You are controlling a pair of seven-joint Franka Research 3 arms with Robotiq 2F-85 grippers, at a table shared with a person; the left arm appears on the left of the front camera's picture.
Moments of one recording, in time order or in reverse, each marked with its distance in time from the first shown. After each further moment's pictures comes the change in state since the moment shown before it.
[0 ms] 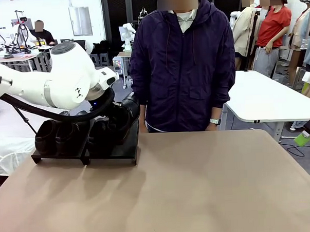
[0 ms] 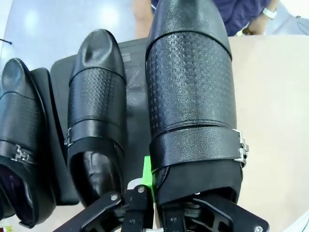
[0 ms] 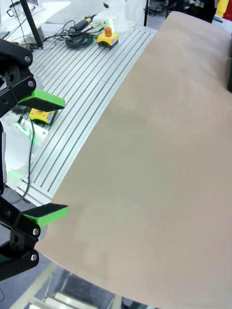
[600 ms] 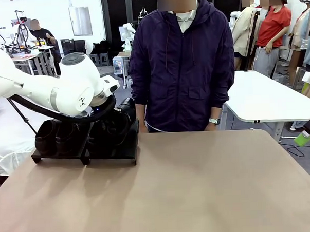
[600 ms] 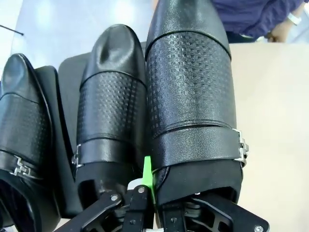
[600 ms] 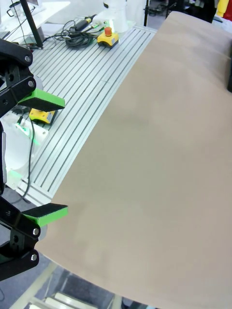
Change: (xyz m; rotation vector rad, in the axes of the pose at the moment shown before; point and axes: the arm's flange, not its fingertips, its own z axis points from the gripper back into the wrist) left arm 0.008 0.013 -0.041 0.081 0.004 0.044; right arm 0.000 0.000 0.000 0.000 0.000 0.000
